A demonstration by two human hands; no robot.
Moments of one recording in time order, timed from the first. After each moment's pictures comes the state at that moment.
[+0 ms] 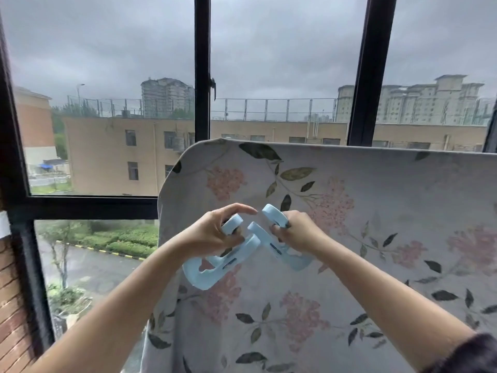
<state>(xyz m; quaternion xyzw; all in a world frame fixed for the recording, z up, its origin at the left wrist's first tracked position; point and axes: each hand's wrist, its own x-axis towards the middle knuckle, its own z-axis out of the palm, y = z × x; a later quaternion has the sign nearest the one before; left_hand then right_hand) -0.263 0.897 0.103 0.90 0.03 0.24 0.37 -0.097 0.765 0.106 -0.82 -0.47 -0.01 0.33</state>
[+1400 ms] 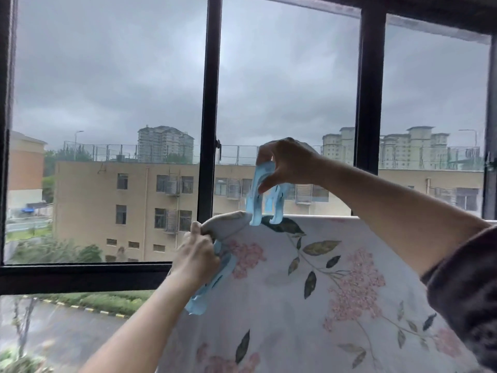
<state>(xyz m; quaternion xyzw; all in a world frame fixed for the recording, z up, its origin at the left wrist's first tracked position) -0.226 0.995 0.181 0.89 0.32 0.33 0.04 -0.099 0.845 0.359 -0.69 -0.63 -0.33 0.13</state>
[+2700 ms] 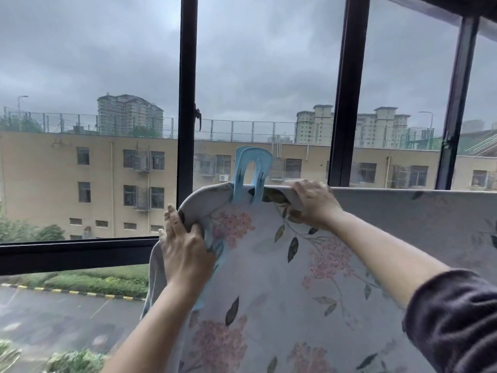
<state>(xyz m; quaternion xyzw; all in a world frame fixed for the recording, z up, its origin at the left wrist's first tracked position) -0.218 0.991 0.122 0.83 0.32 0.45 0.06 -0.018 0.820 0.222 -0.85 -0.44 -0.30 0.07</state>
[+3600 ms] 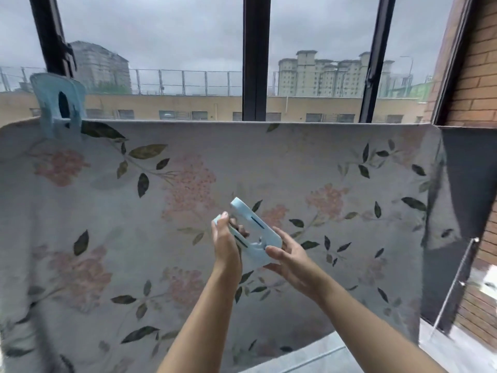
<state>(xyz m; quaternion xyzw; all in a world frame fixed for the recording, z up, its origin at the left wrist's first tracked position) -0.034 0.610 0.040 0.49 0.14 0.42 0.75 0.038 0.485 0.009 -0.55 -0.32 0.31 0.70</state>
